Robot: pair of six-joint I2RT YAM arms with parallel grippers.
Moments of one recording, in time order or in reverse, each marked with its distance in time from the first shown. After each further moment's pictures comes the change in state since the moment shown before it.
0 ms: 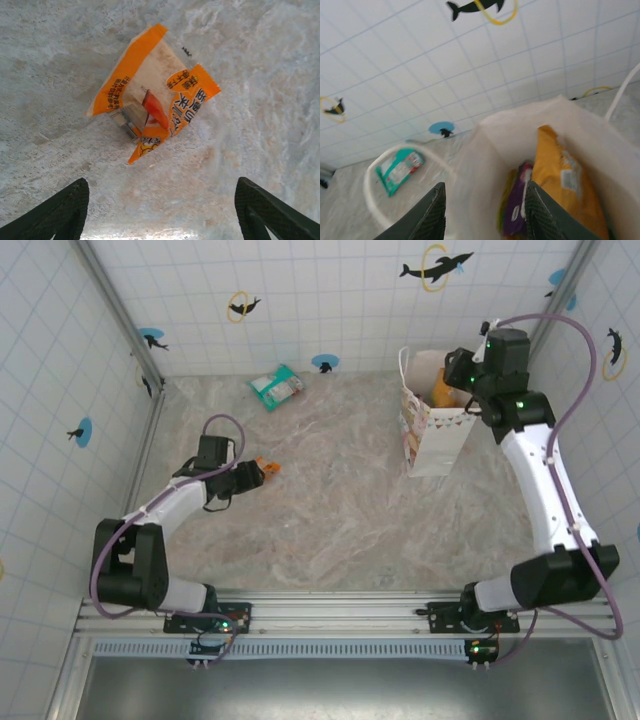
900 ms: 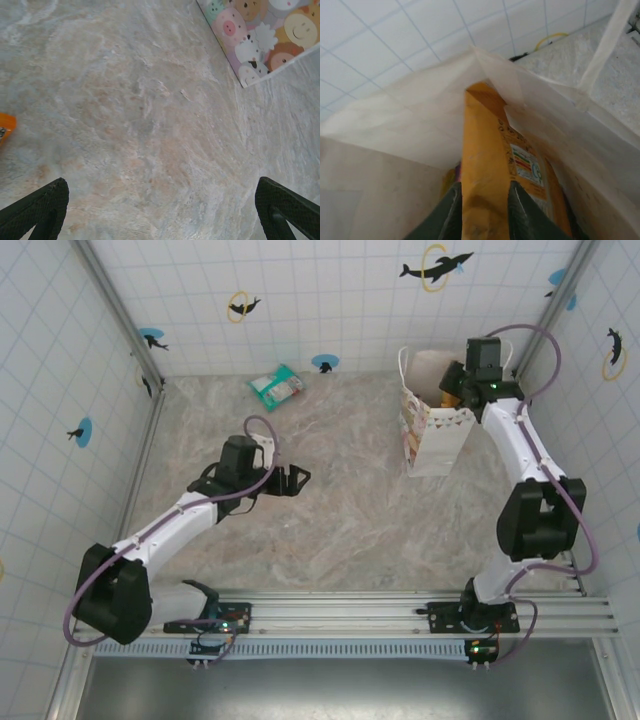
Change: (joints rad) left arm -0.280 -0.185 -0.018 0.138 0.120 0.116; right arm -0.084 0.331 0.013 0.061 0.070 0.048
